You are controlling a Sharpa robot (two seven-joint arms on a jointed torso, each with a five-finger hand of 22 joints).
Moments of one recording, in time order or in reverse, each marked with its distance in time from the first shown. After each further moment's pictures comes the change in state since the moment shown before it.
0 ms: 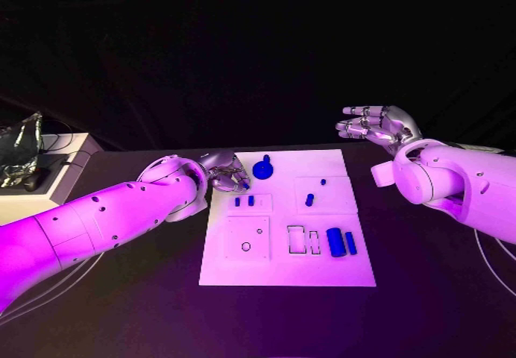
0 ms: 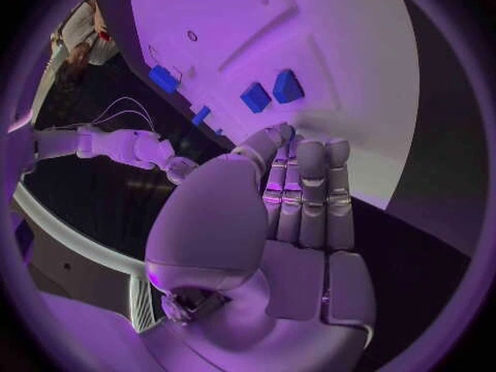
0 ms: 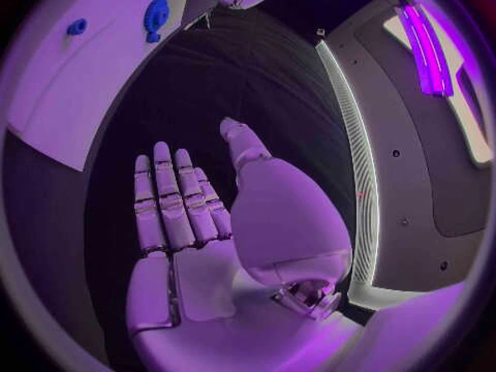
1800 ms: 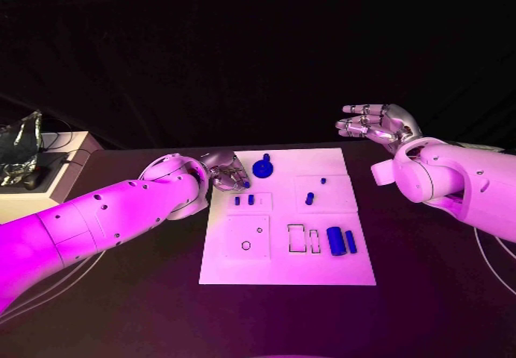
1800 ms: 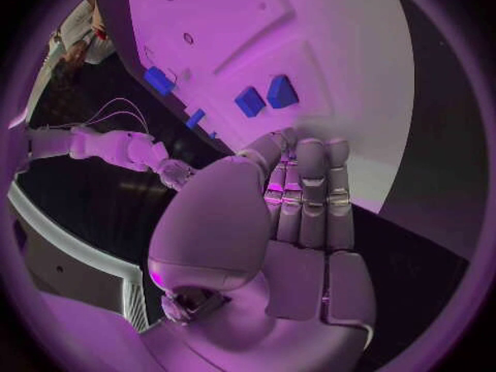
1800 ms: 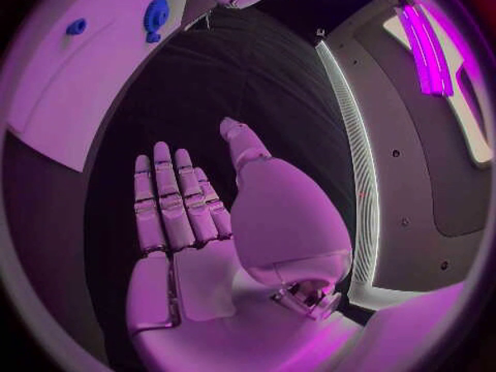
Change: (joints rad) left arm 0.001 0.006 -0.002 0.000 -0.003 0.023 -0.056; left_hand -0.002 -0.002 0.008 0.008 -0.001 -0.060 0.010 0.000 0.000 -0.009 0.009 0.000 0.001 0.000 0.000 -0.004 0.006 0.010 -0.005 0.012 0.000 0.000; right arm 0.000 0.002 0.000 -0.003 0.000 0.004 0.000; right_hand 0.000 0.000 0.000 0.000 0.000 0.000 0.000 0.000 0.000 0.000 0.000 0.000 0.000 0.000 0.000 0.000 0.000 0.000 0.000 0.000 0.000 0.000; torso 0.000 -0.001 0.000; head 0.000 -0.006
